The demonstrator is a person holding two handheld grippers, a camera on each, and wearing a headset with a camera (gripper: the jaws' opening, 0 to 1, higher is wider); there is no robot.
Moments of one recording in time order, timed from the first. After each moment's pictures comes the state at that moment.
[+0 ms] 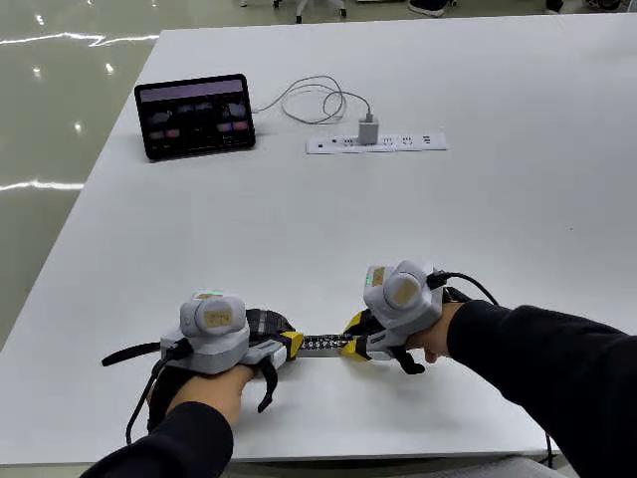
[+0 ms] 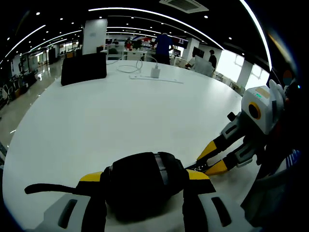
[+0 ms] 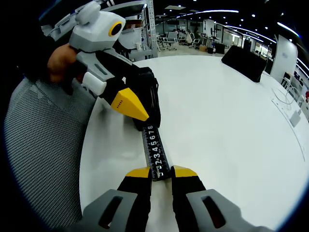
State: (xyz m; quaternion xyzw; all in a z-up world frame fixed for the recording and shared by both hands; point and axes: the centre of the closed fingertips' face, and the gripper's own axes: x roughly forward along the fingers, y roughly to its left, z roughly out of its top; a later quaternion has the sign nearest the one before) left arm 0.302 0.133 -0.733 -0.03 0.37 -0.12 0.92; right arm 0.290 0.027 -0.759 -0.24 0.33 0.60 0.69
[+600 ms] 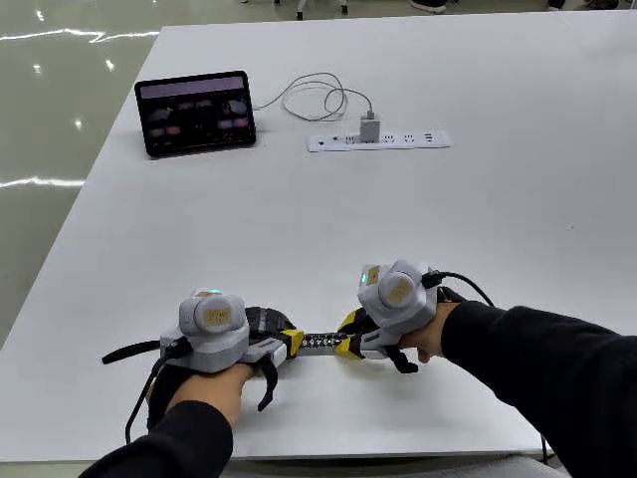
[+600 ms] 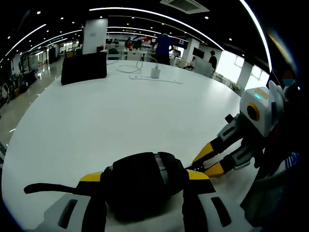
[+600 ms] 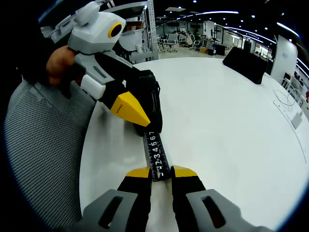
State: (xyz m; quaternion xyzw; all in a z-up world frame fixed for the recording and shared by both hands) left arm 0.302 0.134 -0.732 -0.04 0.37 -0.12 0.92; right arm 0.289 0.038 -0.759 -0.24 0.33 0.60 0.69
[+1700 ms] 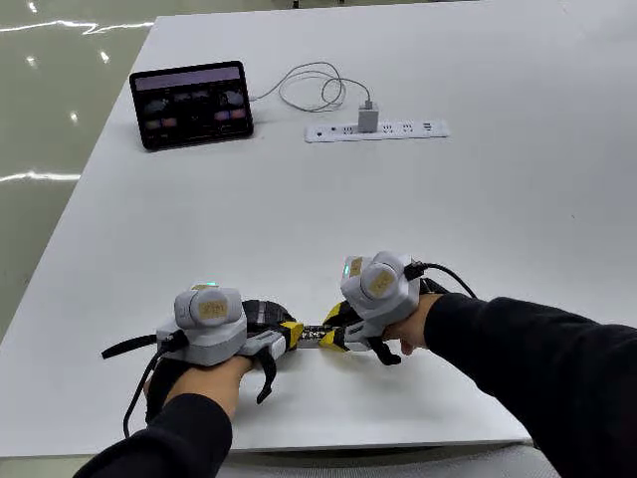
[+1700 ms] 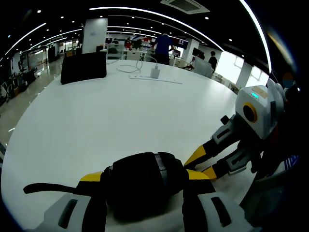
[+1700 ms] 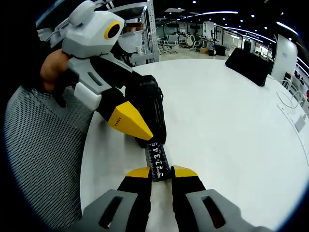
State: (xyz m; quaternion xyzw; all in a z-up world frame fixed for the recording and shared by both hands) left arm 0.301 0.132 -0.731 -0.04 0.37 -0.12 0.92; right arm 0.286 0.059 -0.759 -0.23 0.33 0.61 0.69
